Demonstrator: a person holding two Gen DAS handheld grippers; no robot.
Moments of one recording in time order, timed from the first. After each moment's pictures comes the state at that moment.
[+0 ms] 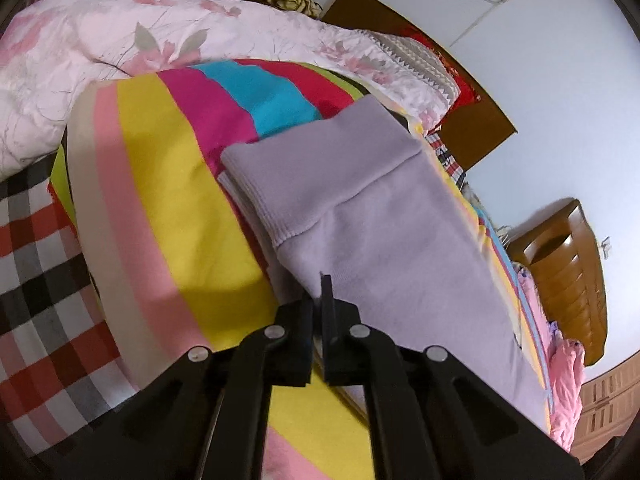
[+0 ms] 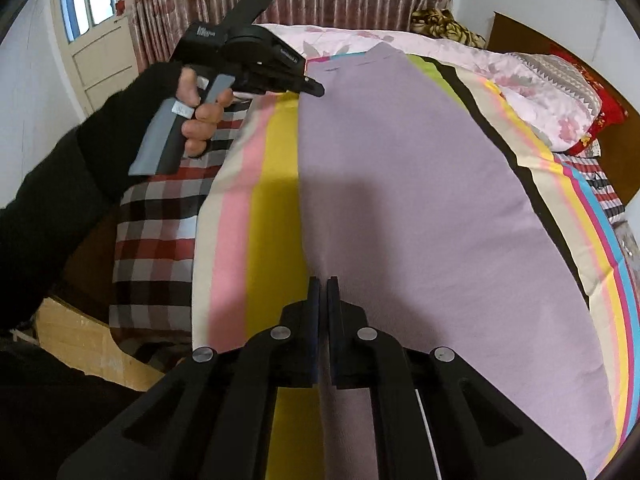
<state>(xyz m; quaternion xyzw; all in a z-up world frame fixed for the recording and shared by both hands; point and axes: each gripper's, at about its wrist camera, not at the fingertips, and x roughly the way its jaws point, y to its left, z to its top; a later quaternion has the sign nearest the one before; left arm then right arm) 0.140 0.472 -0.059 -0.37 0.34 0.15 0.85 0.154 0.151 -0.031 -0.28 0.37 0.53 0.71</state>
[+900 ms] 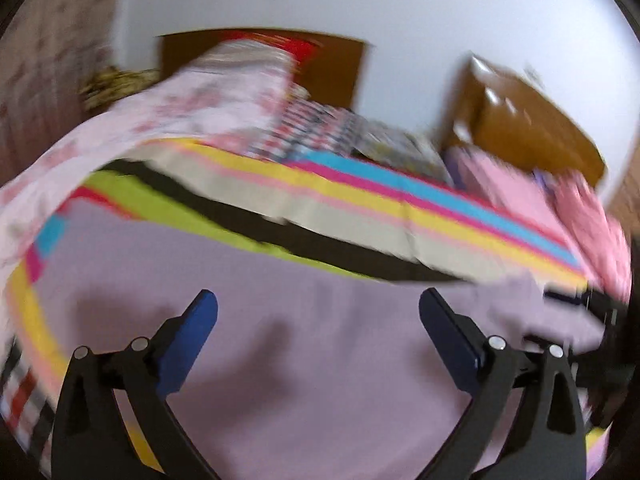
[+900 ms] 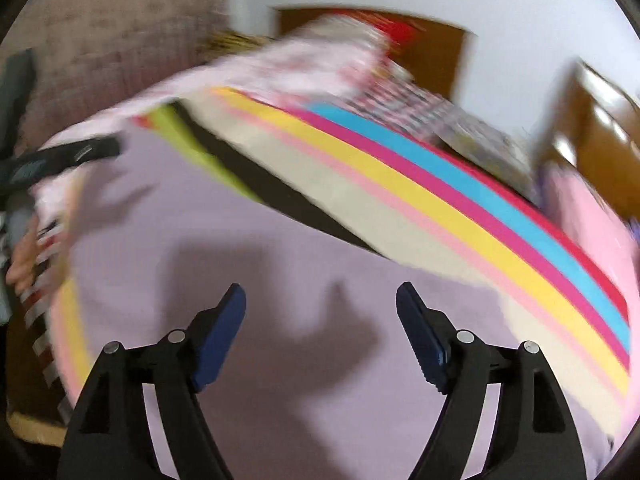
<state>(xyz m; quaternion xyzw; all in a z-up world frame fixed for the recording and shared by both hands) 0.227 0.225 0.024 -0.07 0.37 -0.01 0.93 0.254 -0.040 -0.005 -0.12 0.41 0.23 0.87</state>
